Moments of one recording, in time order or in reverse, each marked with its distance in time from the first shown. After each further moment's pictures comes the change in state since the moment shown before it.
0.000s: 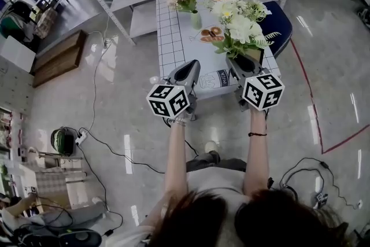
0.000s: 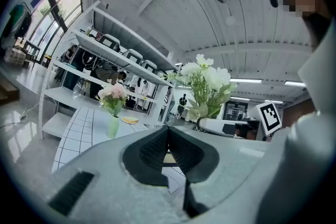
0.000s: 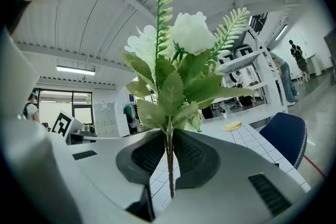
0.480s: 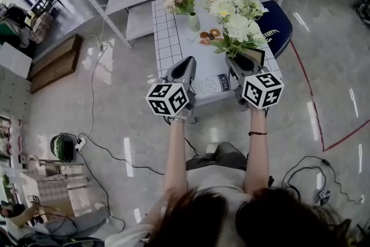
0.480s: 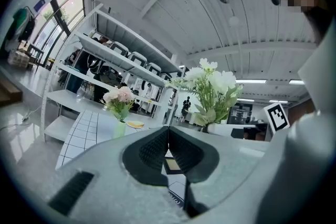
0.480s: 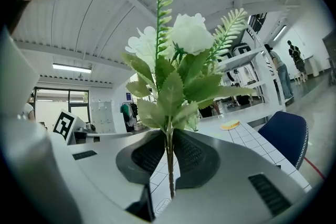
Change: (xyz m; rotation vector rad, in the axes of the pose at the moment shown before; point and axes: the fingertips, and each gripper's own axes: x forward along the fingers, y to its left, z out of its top) left arm 0.025 0.043 0.007 0.004 -0.030 0.043; right arm 0.031 -0.019 -0.008 0.003 0.018 -0.030
